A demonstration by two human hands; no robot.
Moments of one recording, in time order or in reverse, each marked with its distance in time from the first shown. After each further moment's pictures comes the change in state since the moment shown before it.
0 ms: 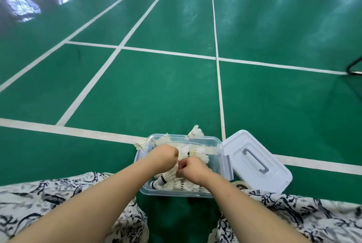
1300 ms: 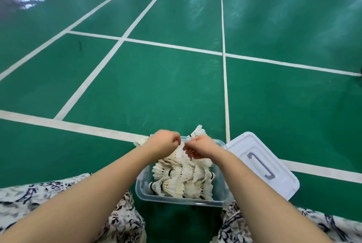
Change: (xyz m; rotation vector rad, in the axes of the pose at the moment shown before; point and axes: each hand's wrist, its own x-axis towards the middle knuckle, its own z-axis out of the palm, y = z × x) left_hand 0.025 -0.017 -0.027 -0.207 0.205 0.052; right_hand 0.039 -0.022 -0.060 0.318 -0.027 0.087
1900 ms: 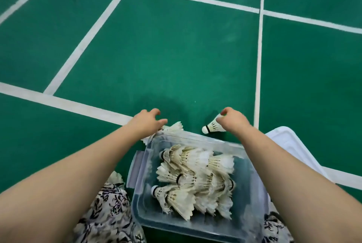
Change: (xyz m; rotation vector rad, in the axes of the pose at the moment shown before) left_hand 0.089 -0.117 0.029 -0.081 -0.186 -0.460; right_hand 0.144 0.018 -0.050 -0.557 0.265 0.172
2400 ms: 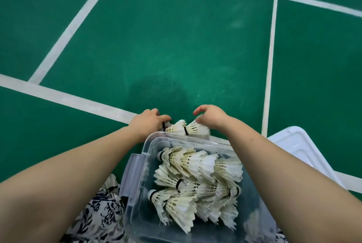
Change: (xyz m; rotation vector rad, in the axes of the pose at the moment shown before) left_hand 0.046 -0.019 0.035 0.303 -0.071 0.256; right_hand 0.018 -0.048 0.031 0.062 -0.282 -0.205
